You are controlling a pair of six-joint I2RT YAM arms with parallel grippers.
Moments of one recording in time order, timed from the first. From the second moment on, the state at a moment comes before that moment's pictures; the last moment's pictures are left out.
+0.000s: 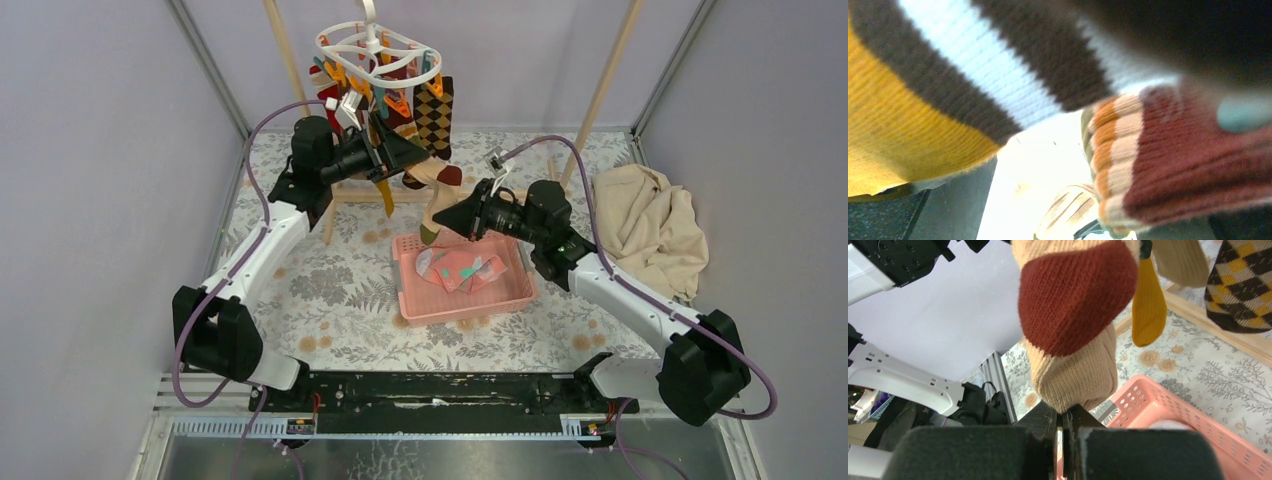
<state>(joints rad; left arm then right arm) -0.27 1.46 1.27 0.08 0.70 -0.90 0.58 1.26 0.86 0.37 -0.56 0.53</state>
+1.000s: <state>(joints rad) -0.25 1.20 1.28 -0.13 0.42 -0.60 0.58 1.20 0.82 0.18 -0.57 0.41</state>
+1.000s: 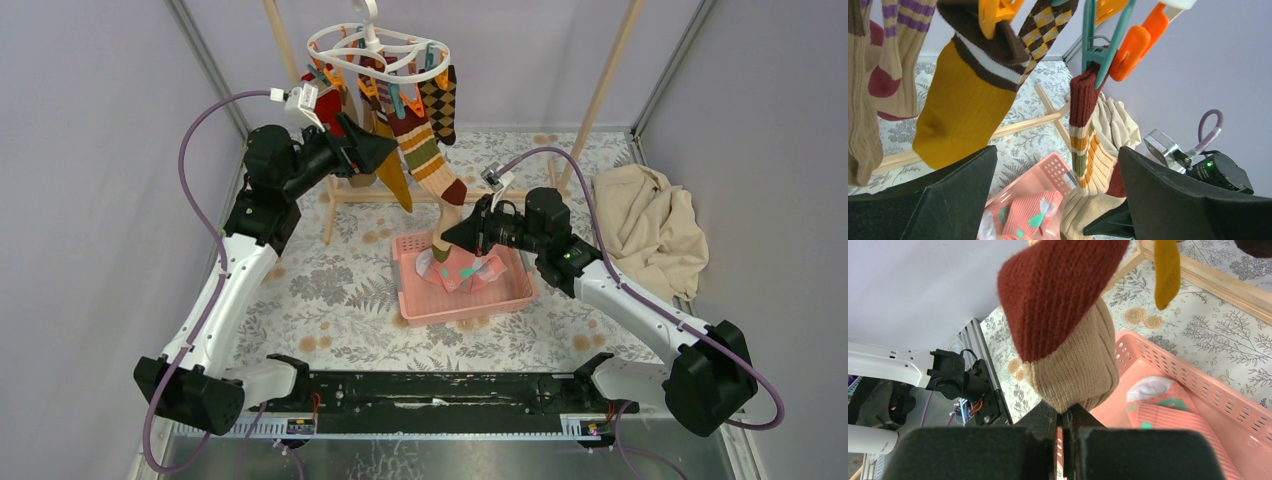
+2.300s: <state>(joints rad) -0.23 1.36 1.38 0.21 0.54 -0.61 0.58 1.22 0.83 0.13 -0.56 0.40</state>
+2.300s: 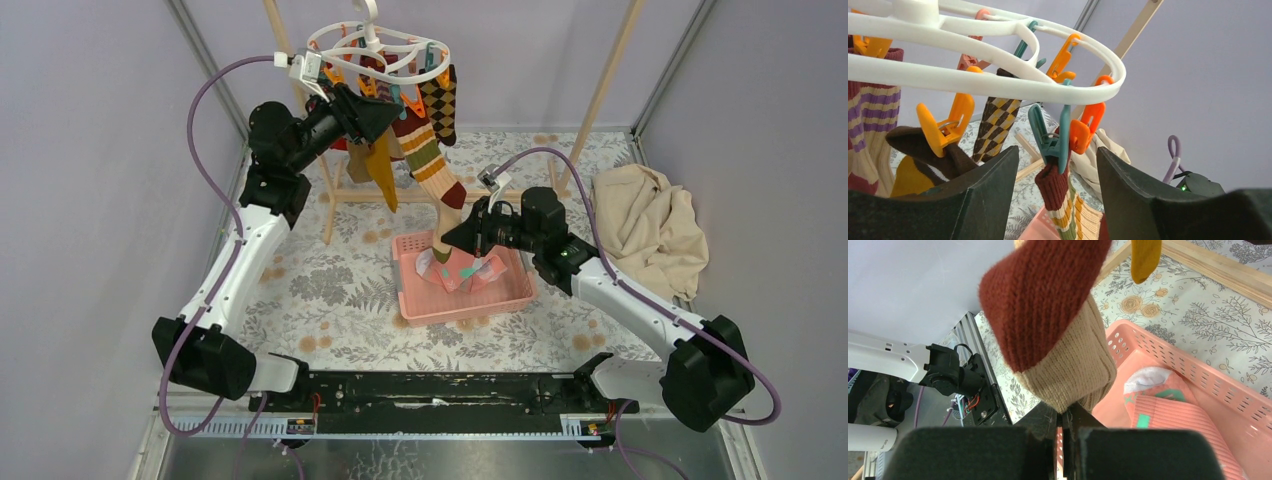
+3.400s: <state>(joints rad) -0.21 1.41 1.43 0.29 0.53 -0.64 0.58 1.23 0.83 0.13 -0.56 0.40</state>
